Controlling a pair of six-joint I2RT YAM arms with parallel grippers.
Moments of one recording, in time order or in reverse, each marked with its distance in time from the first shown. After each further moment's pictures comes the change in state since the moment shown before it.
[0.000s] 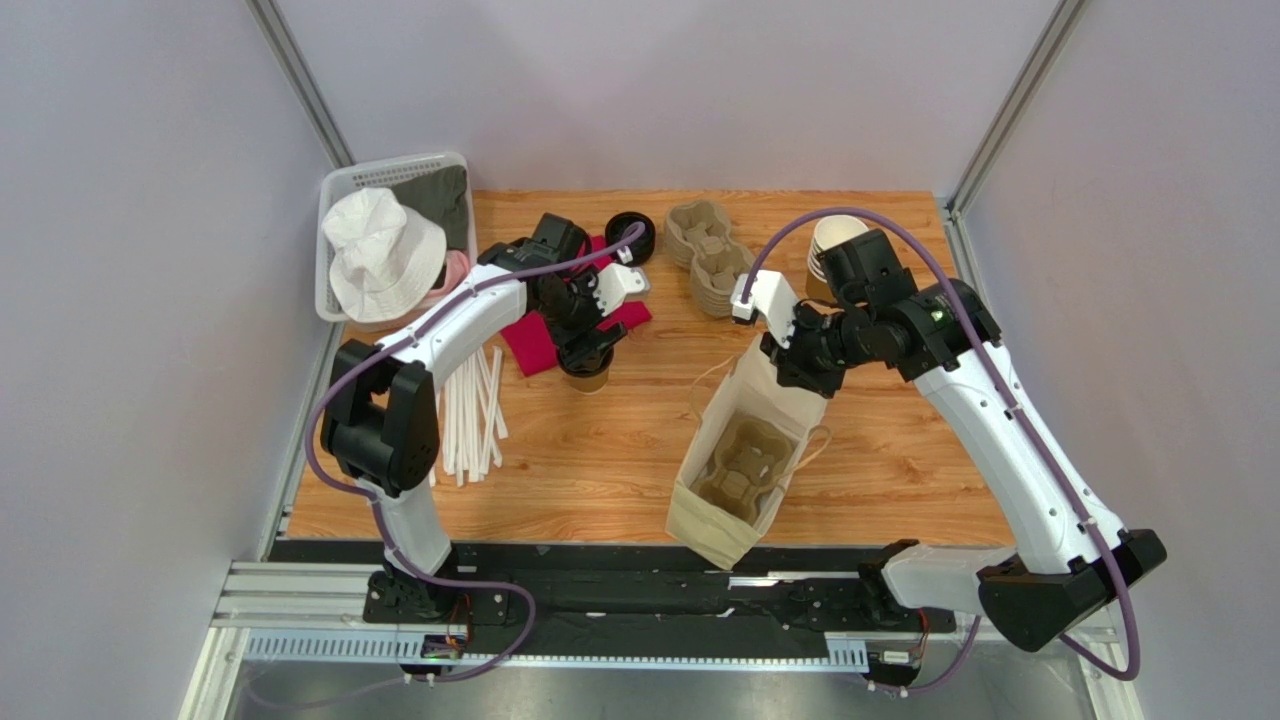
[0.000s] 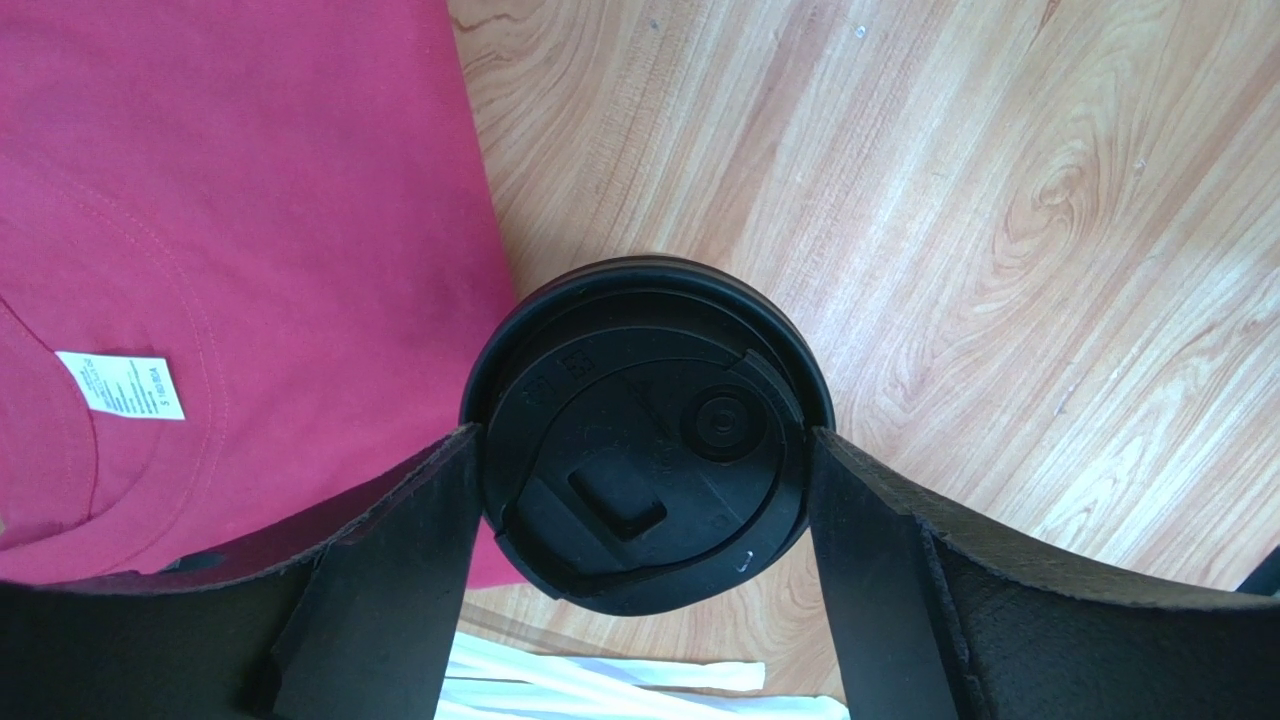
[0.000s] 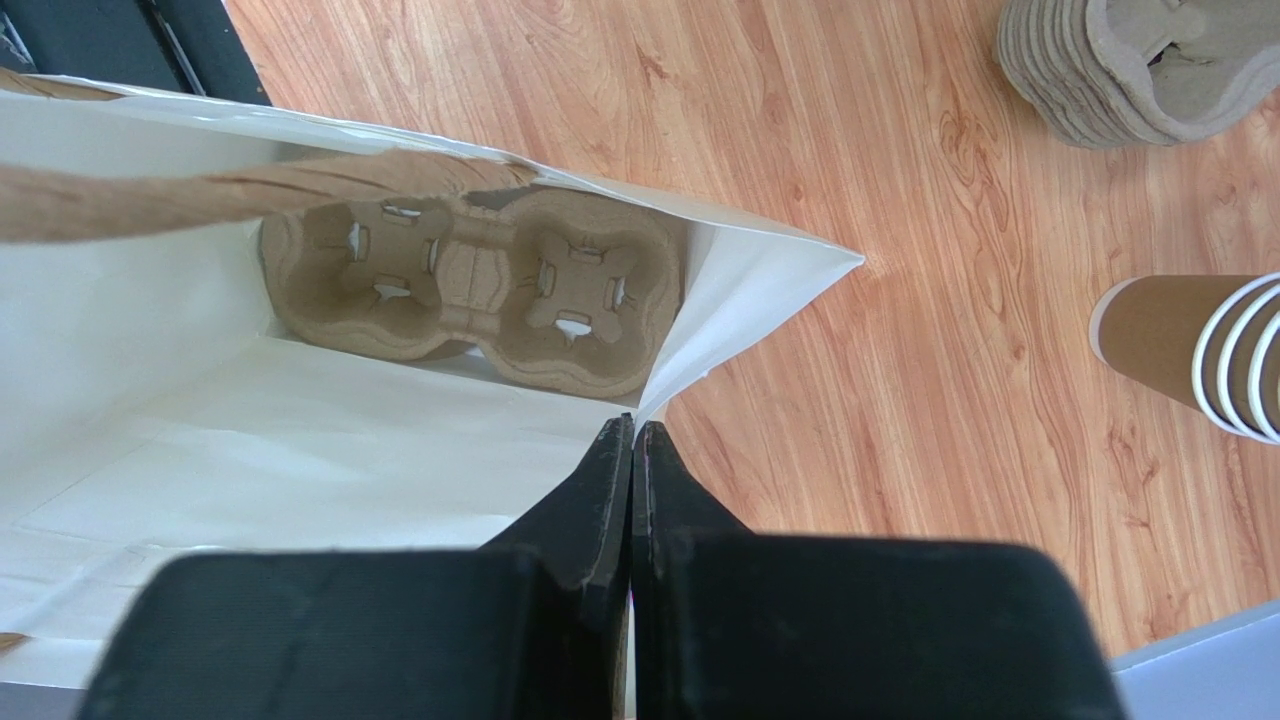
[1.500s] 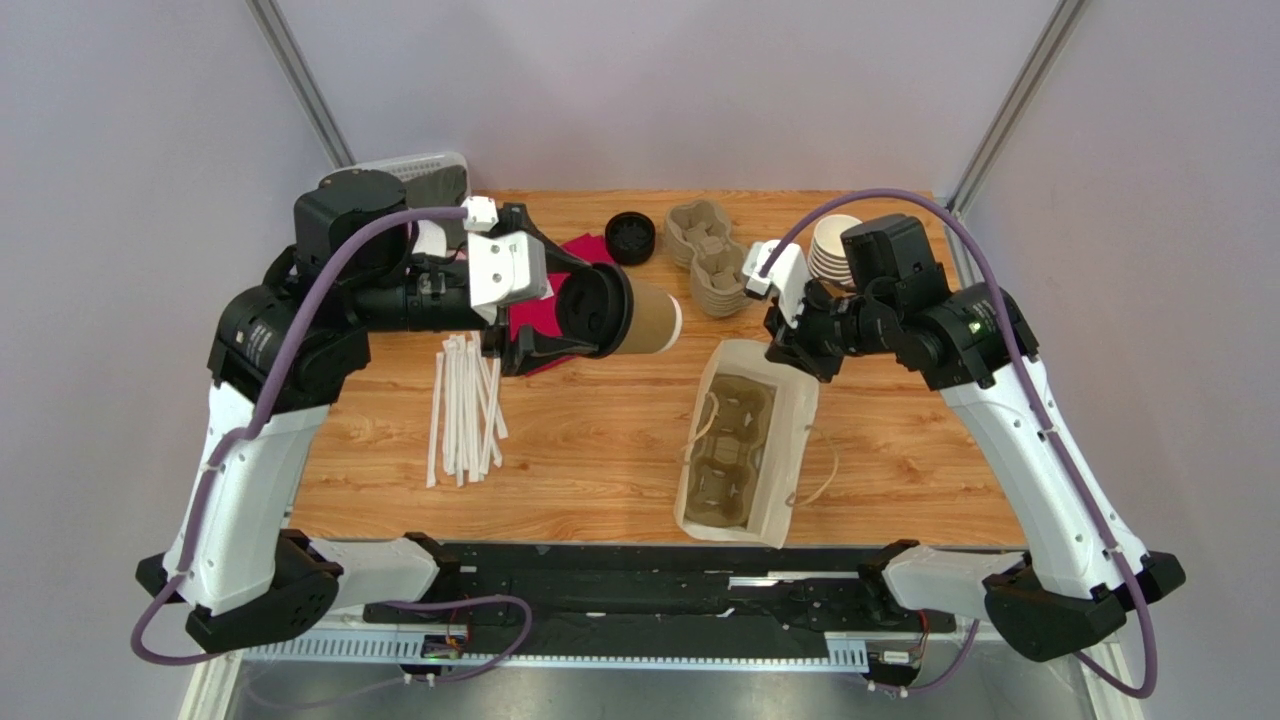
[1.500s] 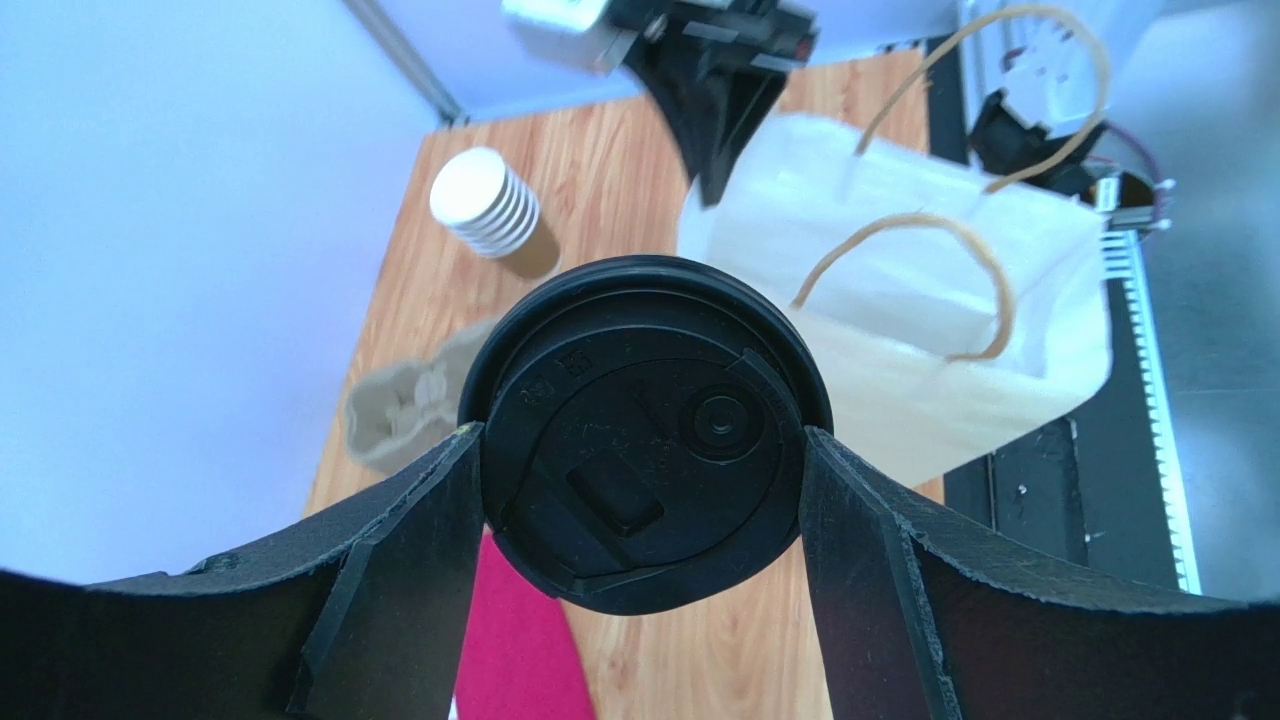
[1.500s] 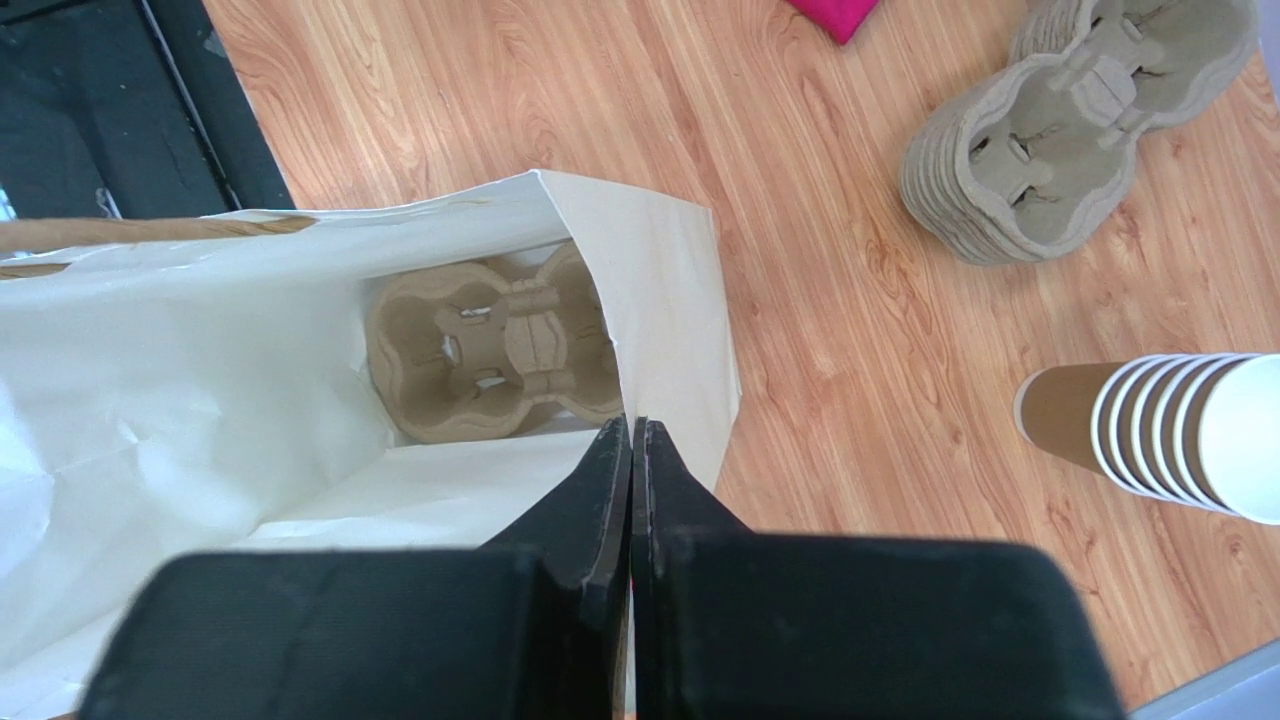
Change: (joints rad) left arm -0.157 -0.554 0.502 -0.262 0.400 -0.106; right arm 0.012 -0.032 0.106 0.068 -0.060 0.082
